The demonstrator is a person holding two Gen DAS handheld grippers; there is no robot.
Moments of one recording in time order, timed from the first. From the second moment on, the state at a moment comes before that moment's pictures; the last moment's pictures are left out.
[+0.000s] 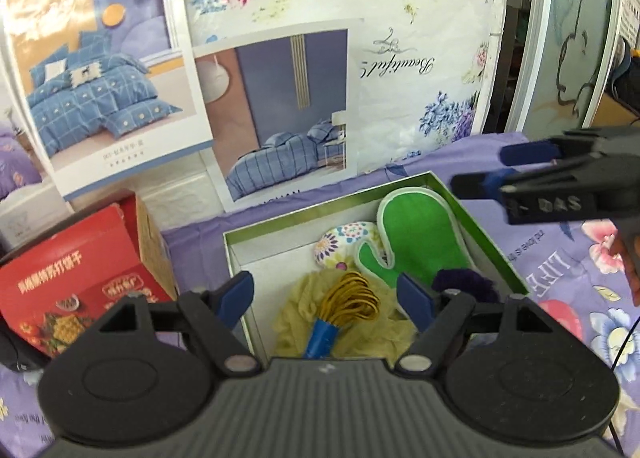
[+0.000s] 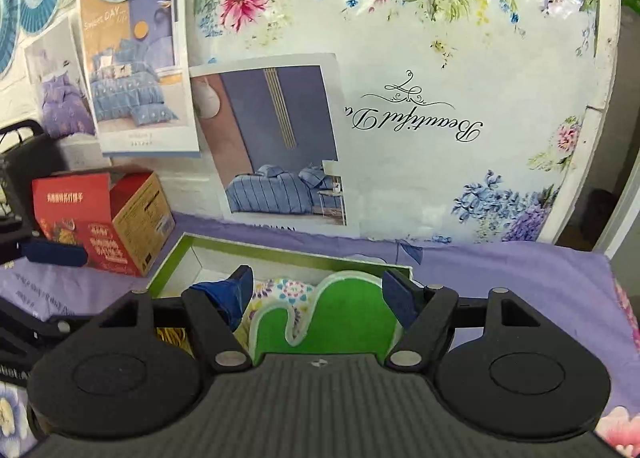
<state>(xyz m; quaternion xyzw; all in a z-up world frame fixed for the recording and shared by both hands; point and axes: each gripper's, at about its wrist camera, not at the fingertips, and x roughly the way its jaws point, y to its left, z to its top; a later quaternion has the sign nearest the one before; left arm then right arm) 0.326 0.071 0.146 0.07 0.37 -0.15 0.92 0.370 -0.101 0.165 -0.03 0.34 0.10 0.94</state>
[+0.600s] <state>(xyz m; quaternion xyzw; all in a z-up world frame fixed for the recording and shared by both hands) 0.130 0.067 0.102 0.04 0.36 -0.11 0.93 0.110 -0.174 0.120 -0.03 0.26 -0.01 0.97</state>
